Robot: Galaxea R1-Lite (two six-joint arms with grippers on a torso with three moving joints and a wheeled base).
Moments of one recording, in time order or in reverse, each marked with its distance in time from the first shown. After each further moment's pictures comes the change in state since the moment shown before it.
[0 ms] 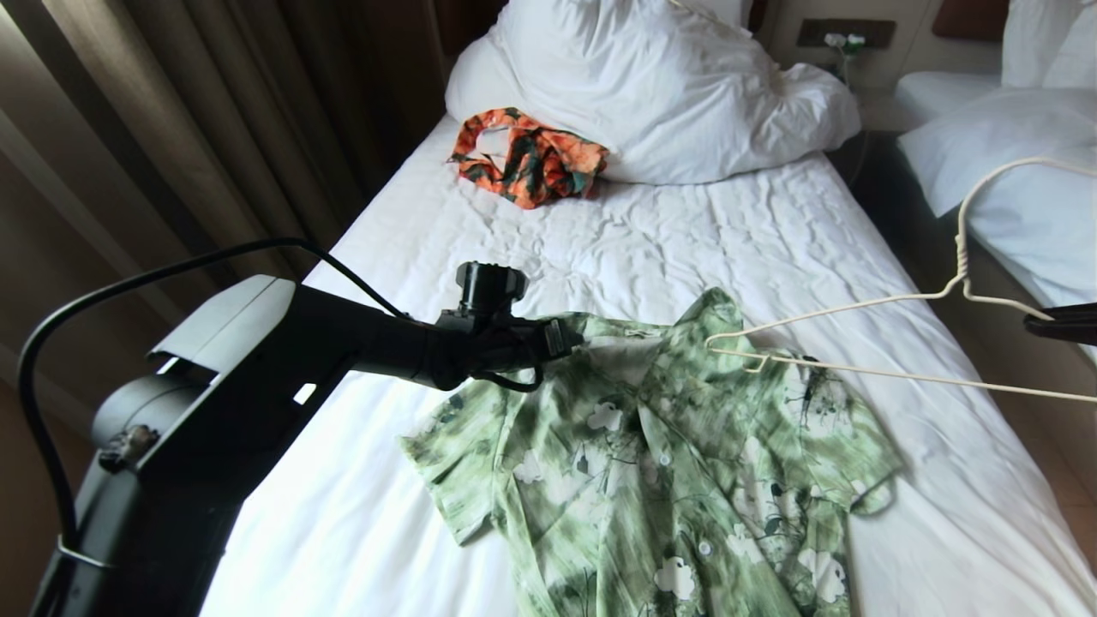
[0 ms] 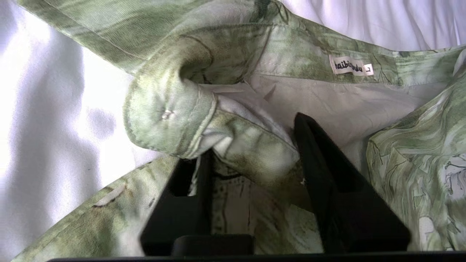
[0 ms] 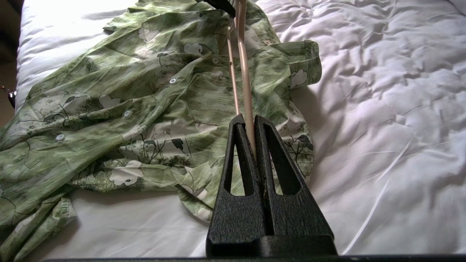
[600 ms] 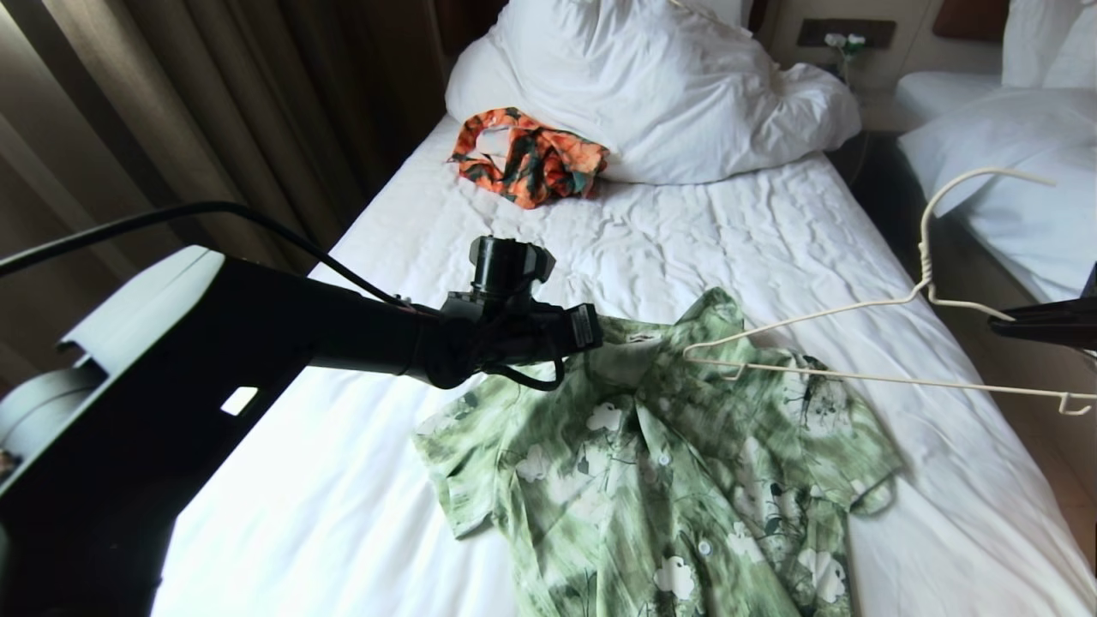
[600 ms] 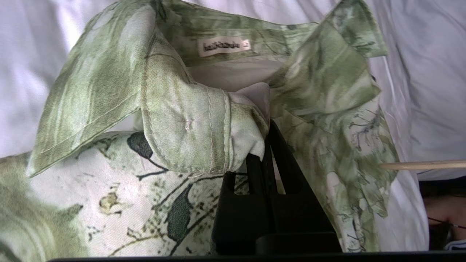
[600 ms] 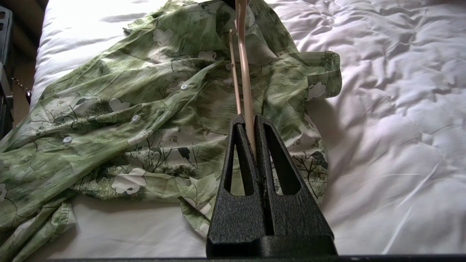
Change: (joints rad) left arm -0.123 -0.162 0.107 0.007 0.005 -0.022; right arm 0.079 0.055 -0.045 0.000 -0.002 0.007
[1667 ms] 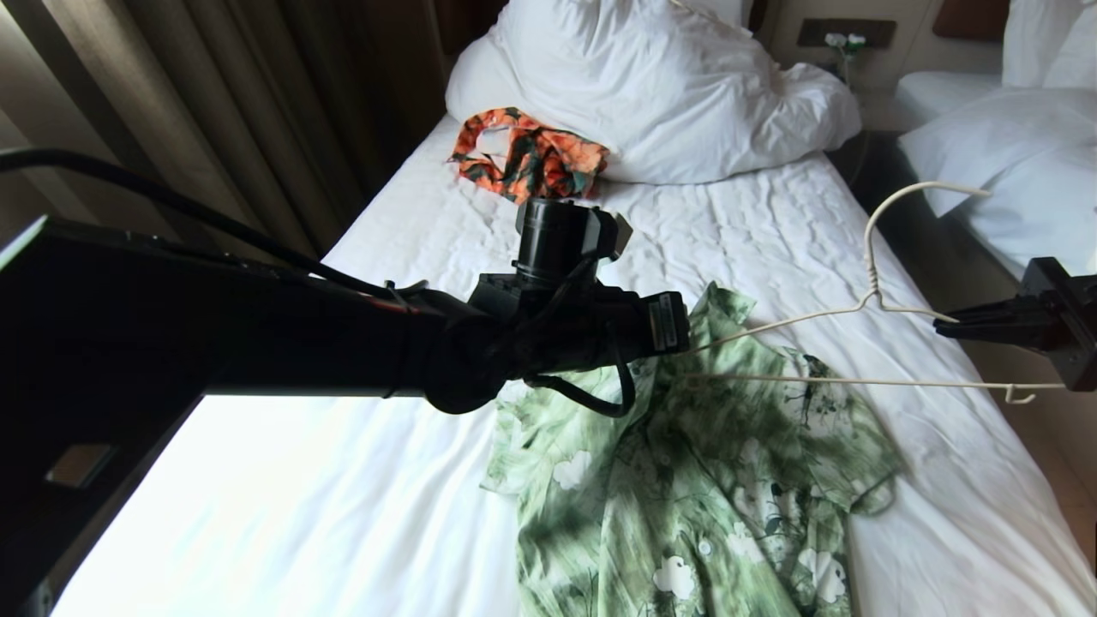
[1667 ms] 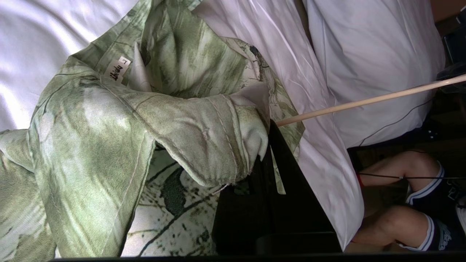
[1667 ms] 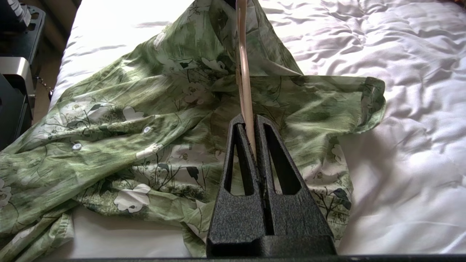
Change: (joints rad) left arm -0.222 -0.153 0.051 0.005 0.055 0.002; right arm 0.119 0.054 -0.056 -0.003 0.000 0.009
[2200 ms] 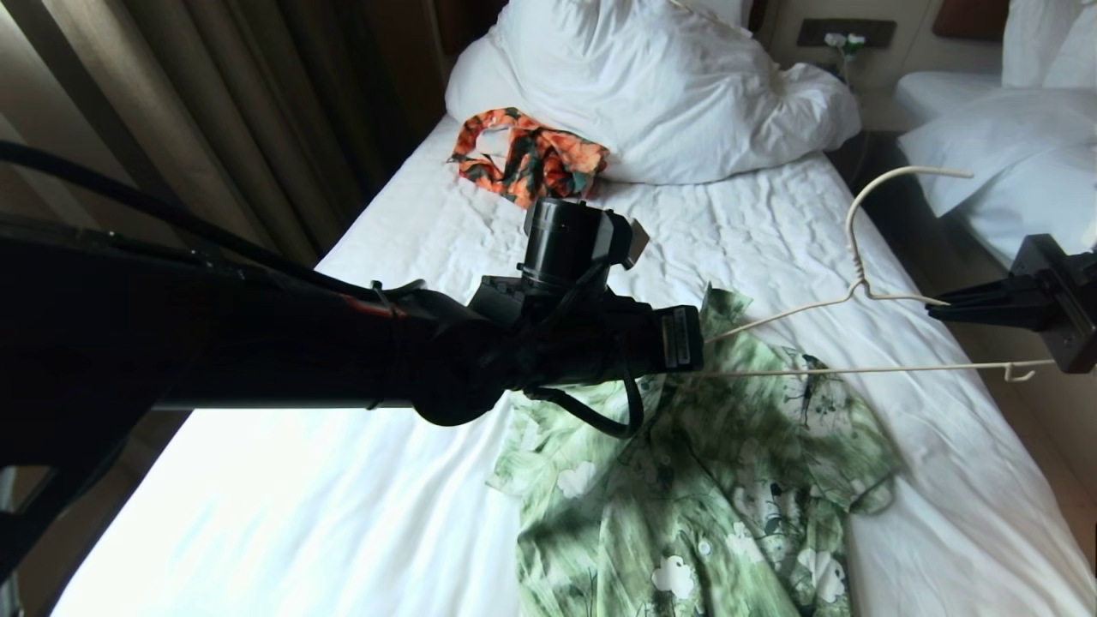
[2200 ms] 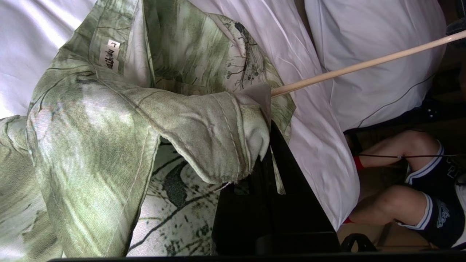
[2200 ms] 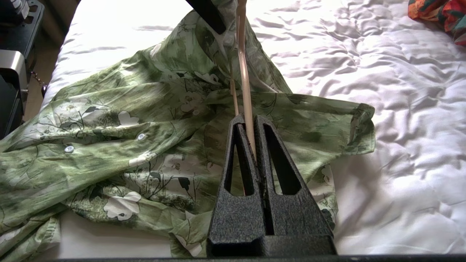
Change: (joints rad) left arm -0.040 -0.036 0.027 0.049 0.002 0.022; right arm 0.041 -0.015 -0.071 0.001 -0.001 0.016
